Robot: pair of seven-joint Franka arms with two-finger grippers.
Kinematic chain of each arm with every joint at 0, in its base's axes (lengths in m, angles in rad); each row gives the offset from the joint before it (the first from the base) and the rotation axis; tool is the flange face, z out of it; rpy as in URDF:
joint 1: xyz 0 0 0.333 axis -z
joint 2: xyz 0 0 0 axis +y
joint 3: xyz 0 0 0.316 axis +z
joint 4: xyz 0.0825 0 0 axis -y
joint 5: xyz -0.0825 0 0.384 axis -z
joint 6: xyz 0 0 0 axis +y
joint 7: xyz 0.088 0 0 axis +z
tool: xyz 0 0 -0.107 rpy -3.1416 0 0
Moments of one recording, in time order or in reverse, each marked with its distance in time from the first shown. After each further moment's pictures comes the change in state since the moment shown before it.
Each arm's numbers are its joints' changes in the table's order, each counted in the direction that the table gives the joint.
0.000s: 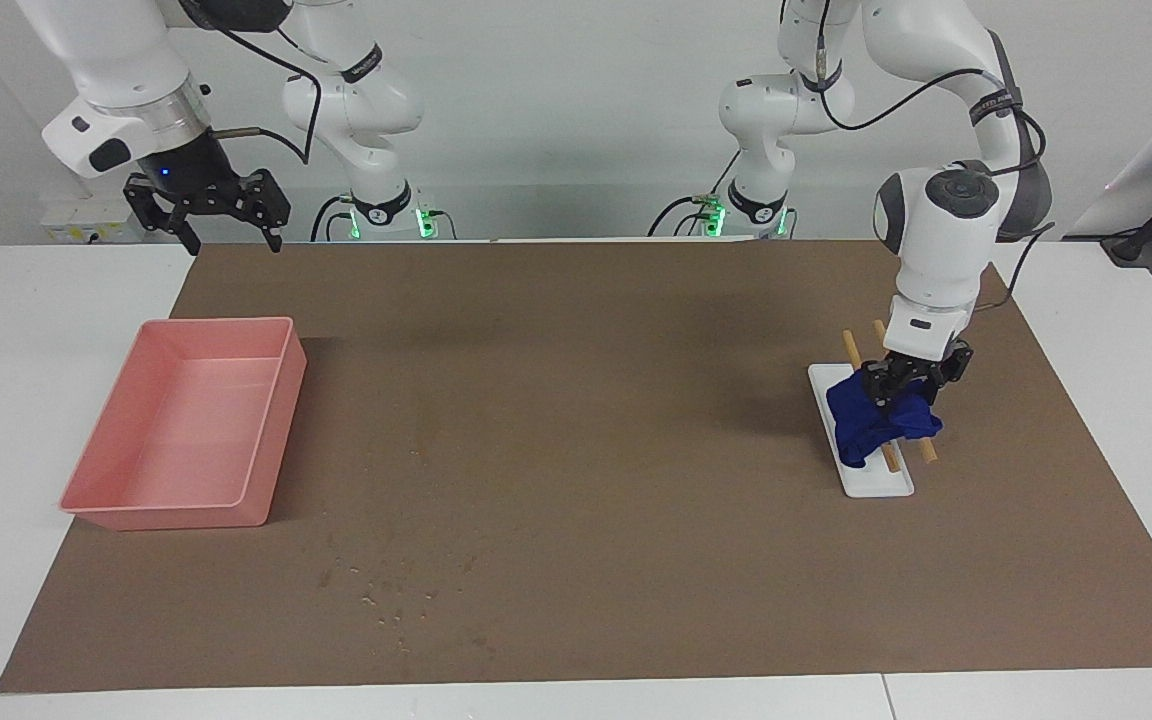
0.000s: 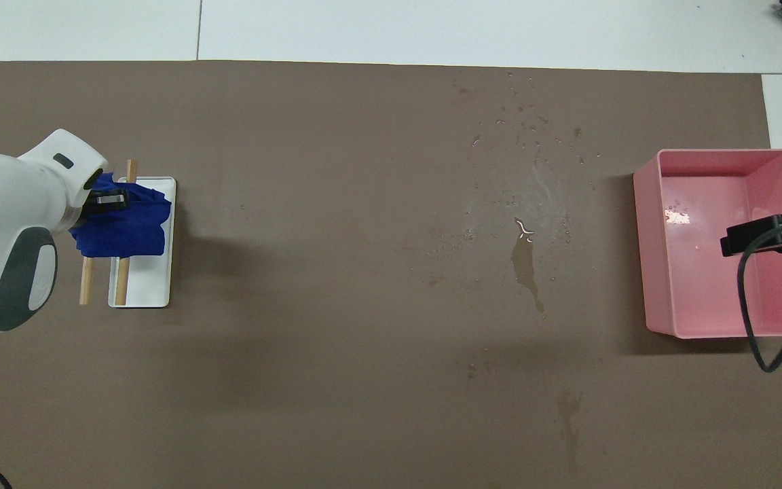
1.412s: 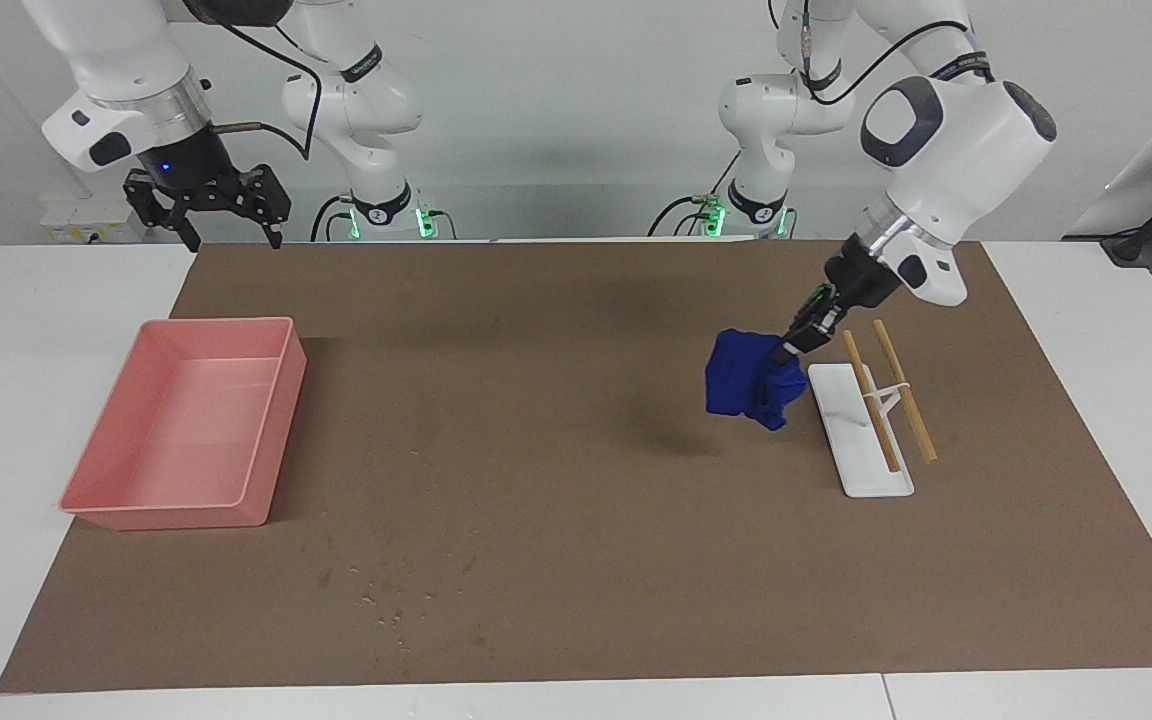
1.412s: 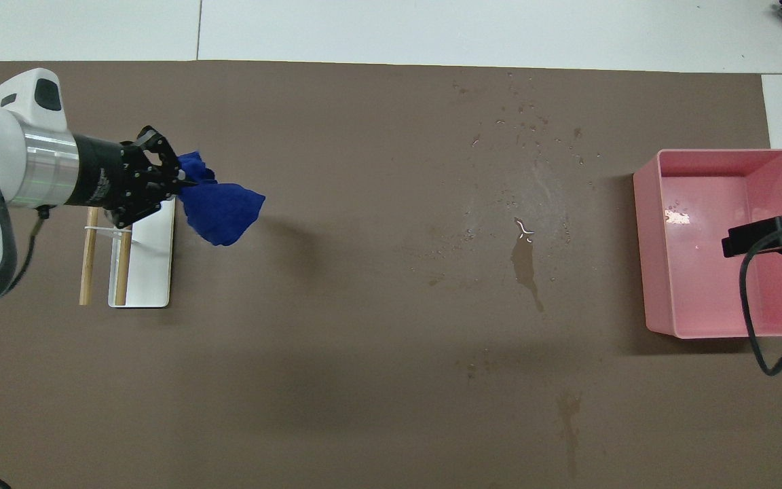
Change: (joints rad) left arm 0.048 -0.037 -0.143 0.253 0.852 0.268 0.794; right arm -0.004 -0.008 0.003 0.000 -0.012 -0.004 0.009
